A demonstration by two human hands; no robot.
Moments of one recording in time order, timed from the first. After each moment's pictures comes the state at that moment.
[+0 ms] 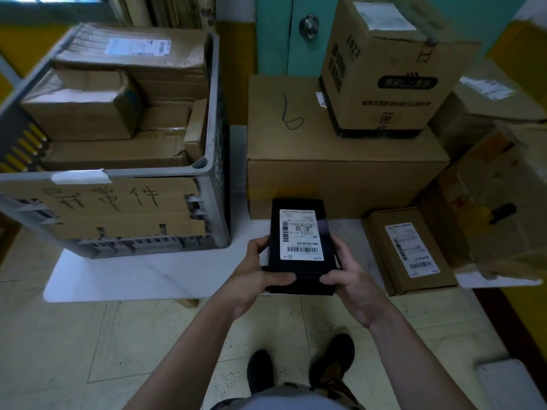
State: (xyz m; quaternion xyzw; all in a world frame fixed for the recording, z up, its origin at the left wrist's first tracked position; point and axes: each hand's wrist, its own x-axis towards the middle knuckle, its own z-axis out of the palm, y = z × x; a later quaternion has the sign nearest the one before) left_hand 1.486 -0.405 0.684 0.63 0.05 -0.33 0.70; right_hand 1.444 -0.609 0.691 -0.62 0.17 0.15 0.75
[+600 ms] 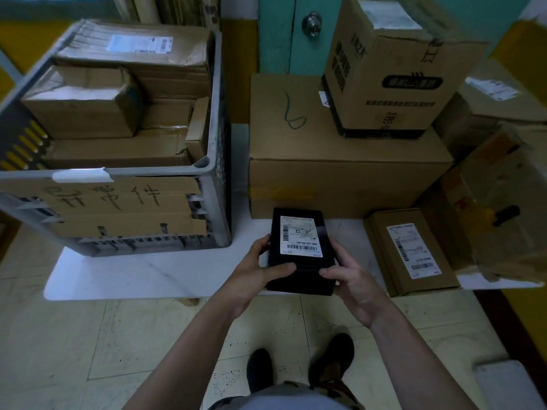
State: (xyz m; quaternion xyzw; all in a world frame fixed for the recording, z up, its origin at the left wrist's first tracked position) left_hand 1.490 -0.404 0.679 0.64 0.06 -0.32 0.70; right_hand 1.448 -0.611 0.688 -0.62 0.18 0.18 0.74
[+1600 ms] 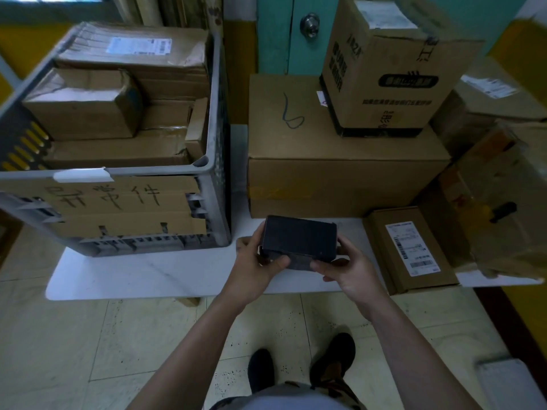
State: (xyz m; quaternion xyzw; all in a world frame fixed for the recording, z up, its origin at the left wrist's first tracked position) left_hand 1.491 -0.406 0.671 0.79 -0.02 -0.18 0.59; right_hand 1.448 -0.608 0.696 -0.75 0.16 0.06 0.64
